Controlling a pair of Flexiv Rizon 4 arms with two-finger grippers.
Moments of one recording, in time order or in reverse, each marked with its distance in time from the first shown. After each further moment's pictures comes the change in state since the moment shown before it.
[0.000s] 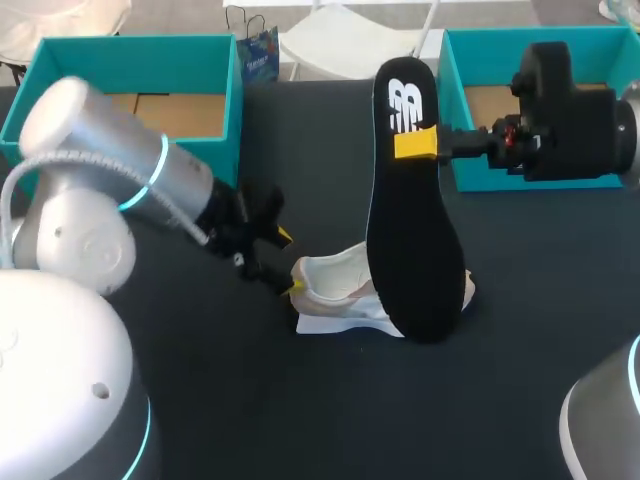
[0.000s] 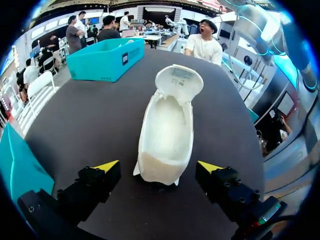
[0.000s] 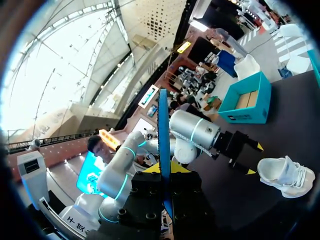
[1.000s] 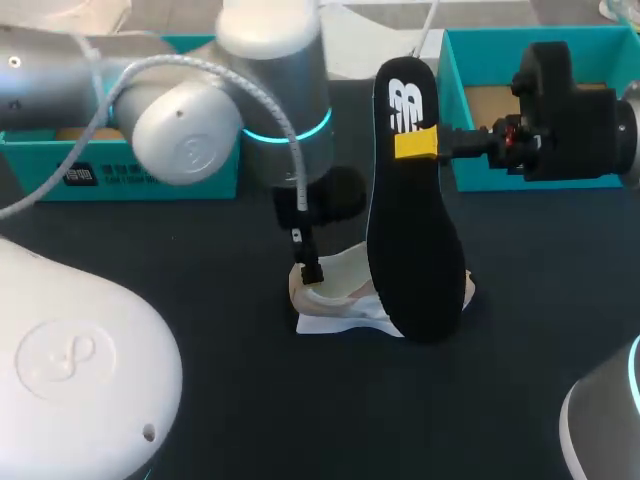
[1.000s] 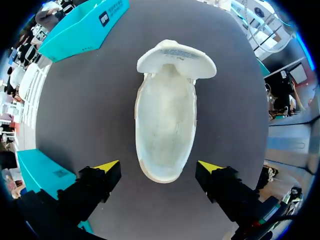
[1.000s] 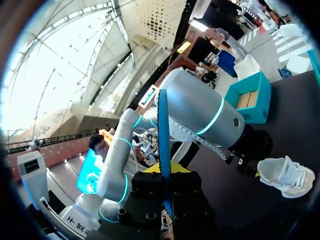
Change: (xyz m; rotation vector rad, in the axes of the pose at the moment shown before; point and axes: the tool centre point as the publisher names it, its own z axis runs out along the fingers) left arm 0.006 -0.022 -0.002 -0.590 -0.097 0.115; right arm 0.000 0.000 0.000 0.000 0.000 0.000
